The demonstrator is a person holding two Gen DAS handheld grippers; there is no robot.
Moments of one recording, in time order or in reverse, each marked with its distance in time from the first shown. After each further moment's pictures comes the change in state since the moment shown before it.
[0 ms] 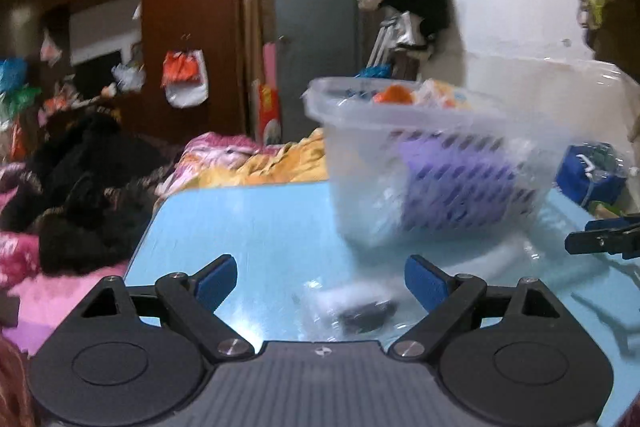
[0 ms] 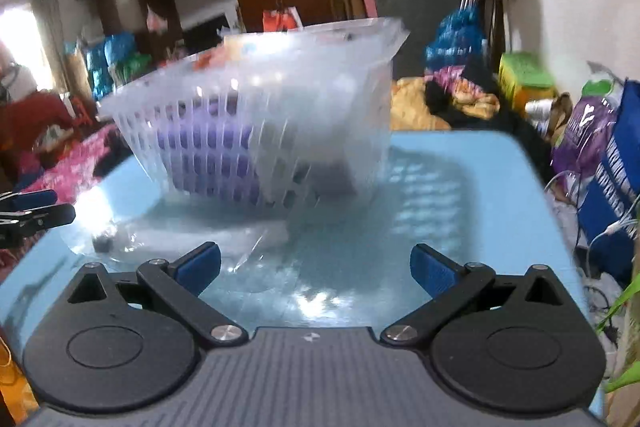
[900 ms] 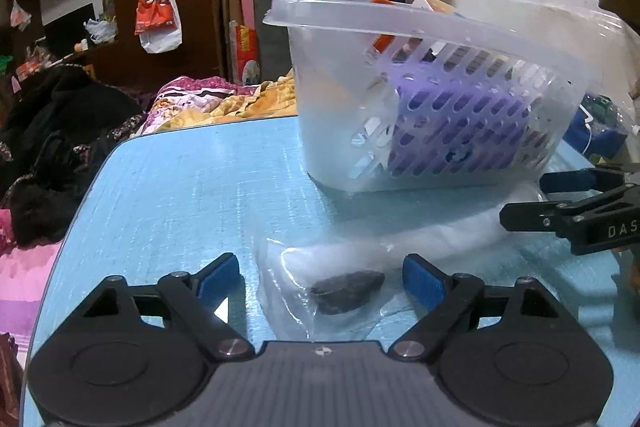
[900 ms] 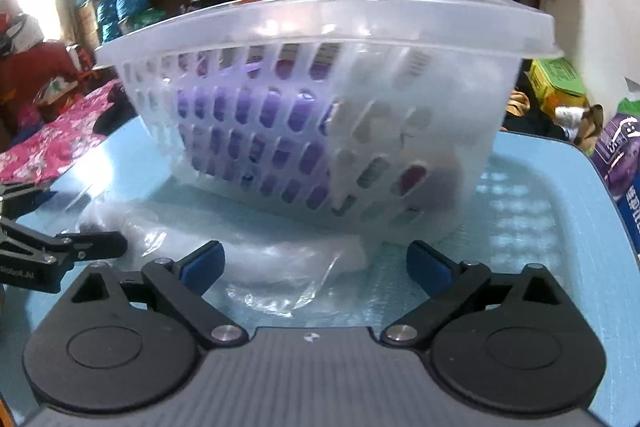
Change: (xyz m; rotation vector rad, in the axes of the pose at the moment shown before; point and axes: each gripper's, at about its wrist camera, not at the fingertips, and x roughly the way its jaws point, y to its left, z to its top) left arm 0.045 -0.016 -0.016 0.039 0.185 -0.065; right arm 0.036 0.041 -0.003 -0.119 0.079 0.001
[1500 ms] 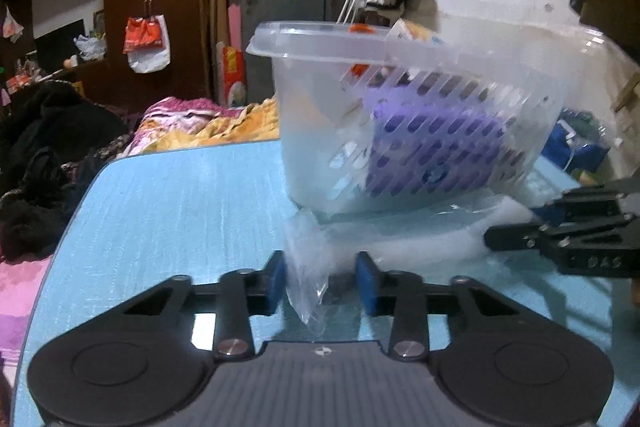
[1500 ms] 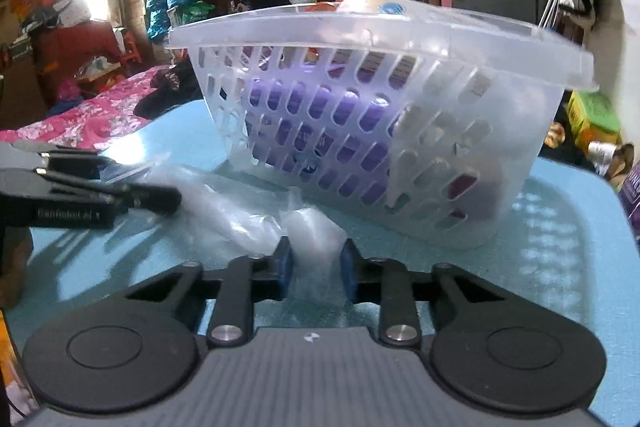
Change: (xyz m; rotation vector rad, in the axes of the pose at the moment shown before) left arm -0.015 -0.004 -0.001 -0.001 -0.080 -0.060; right arm -0.020 0.020 -0.007 -0.112 -0.038 0.091
